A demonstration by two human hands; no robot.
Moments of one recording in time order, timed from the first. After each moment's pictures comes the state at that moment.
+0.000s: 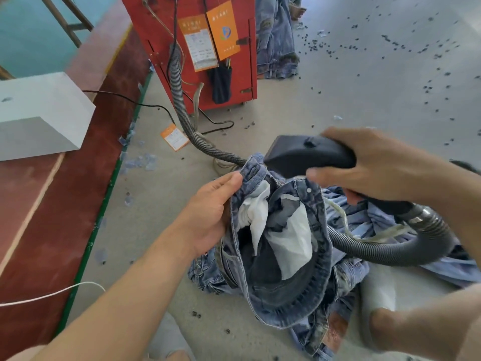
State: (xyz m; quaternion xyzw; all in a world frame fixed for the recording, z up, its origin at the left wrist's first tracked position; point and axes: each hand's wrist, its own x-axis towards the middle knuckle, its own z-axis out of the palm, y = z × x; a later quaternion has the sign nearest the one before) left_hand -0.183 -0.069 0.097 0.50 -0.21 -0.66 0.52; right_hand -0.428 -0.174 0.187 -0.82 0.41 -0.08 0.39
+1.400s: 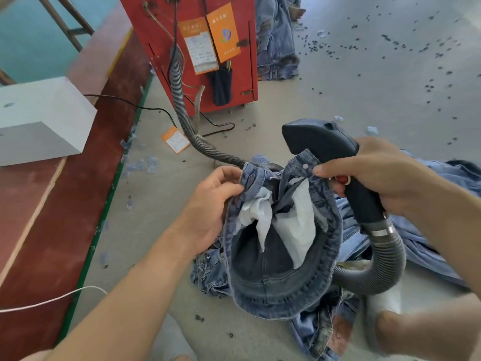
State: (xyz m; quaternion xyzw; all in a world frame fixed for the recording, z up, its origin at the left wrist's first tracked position) left_hand -0.175 -0.075 0.103 0.52 -0.28 -0.61 0.53; right_hand -0.423 -0.183 0.152 -0.59 0.51 -0.19 0.60
